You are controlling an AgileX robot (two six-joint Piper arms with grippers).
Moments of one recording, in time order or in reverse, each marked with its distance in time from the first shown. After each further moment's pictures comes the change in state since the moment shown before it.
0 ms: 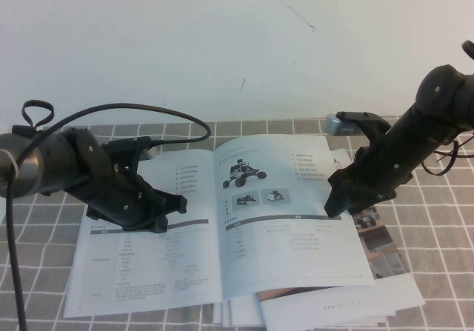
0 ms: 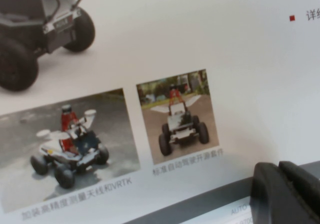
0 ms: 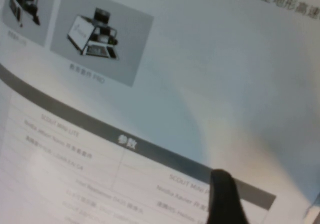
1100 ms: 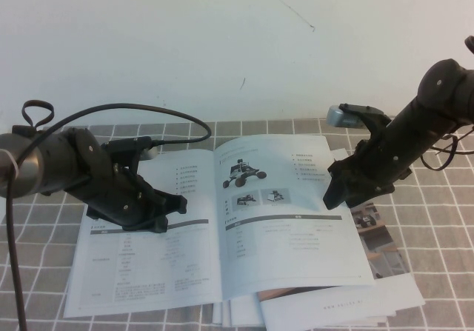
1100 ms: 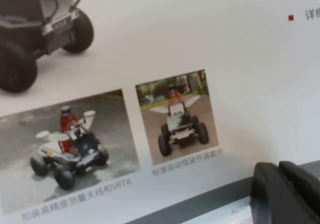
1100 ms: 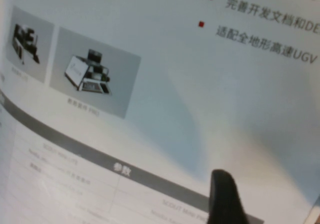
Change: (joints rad) right arm -0.018 0.040 -0.065 0.028 0.029 0.022; left arm 0.000 0.000 0.000 0.000 0.000 0.006
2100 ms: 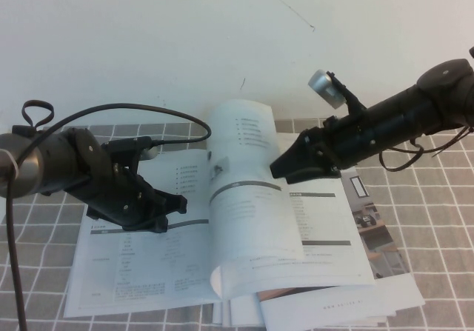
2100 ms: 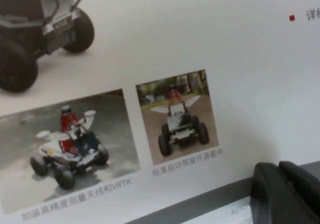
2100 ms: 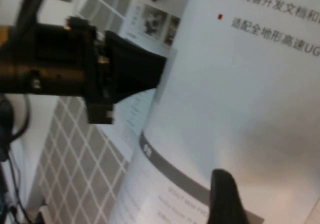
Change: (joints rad) right arm 0.010 0.000 0.004 0.542 0.124 -0.314; left arm 0.000 0.000 0.000 -0.002 0.000 0.000
